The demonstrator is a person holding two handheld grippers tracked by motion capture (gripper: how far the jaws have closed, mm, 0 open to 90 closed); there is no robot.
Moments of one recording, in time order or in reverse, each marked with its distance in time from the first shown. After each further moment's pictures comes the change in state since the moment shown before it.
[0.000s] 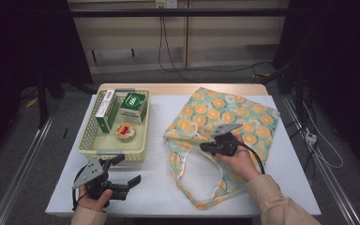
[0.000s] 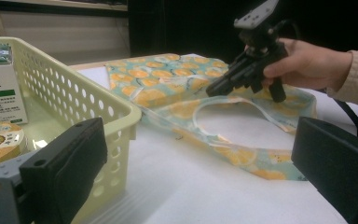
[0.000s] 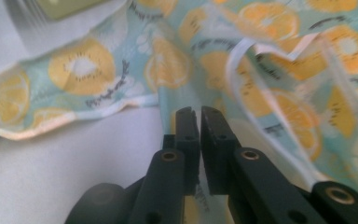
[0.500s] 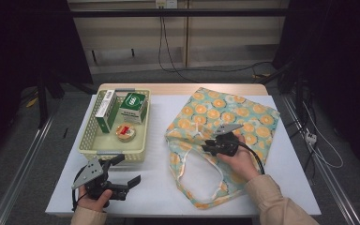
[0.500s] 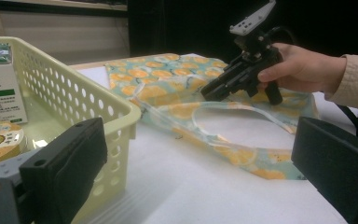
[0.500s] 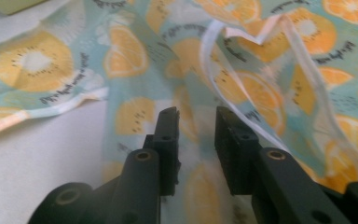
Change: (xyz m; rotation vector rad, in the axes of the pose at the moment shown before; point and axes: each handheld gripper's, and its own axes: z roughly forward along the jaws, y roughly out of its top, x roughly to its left) left arm 0.000 -0.001 0.000 0.004 0.002 -0.004; right arm -0.011 -0.007 0.001 0.009 -0.087 0.046
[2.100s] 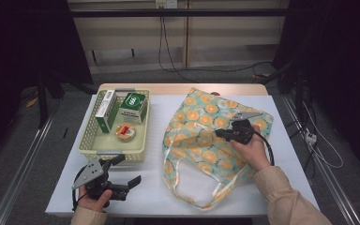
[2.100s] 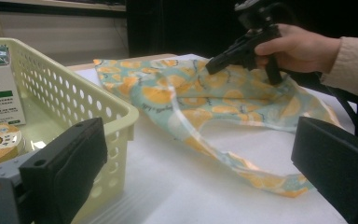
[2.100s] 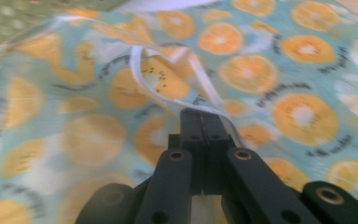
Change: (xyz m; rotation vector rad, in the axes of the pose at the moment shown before) left arm -0.001 0.001 0.000 -0.003 -0.007 0.007; right arm -0.042 0.011 -0.032 -0.080 -0.037 0.121
